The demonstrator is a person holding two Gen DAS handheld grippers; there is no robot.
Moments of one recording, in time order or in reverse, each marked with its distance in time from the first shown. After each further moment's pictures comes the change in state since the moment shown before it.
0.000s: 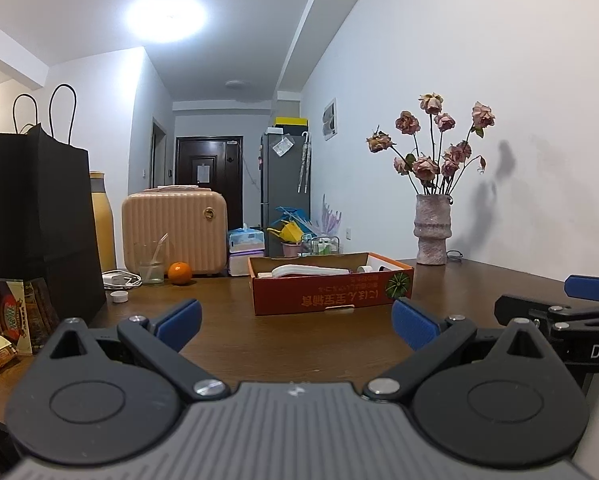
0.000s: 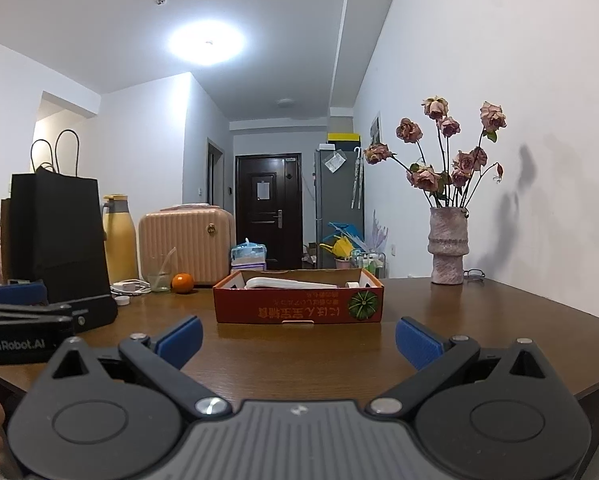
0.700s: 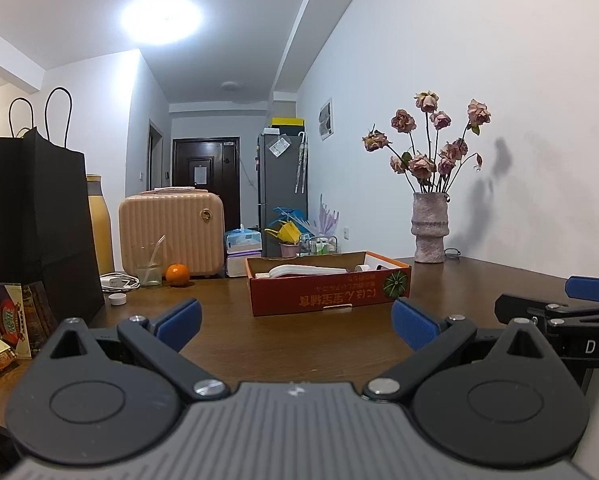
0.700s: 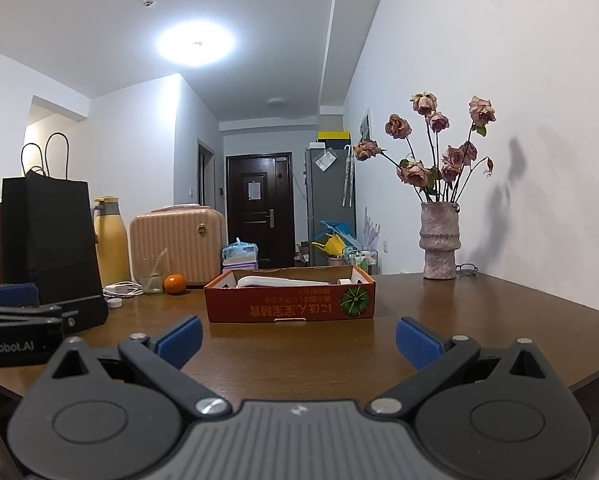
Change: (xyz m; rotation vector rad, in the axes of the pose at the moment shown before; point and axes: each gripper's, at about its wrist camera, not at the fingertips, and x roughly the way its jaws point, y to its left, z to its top) left arm -0.001 -0.003 -0.002 0.015 -0.002 -0.009; right arm 0.001 -0.003 -0.005 0.024 0.006 -0.028
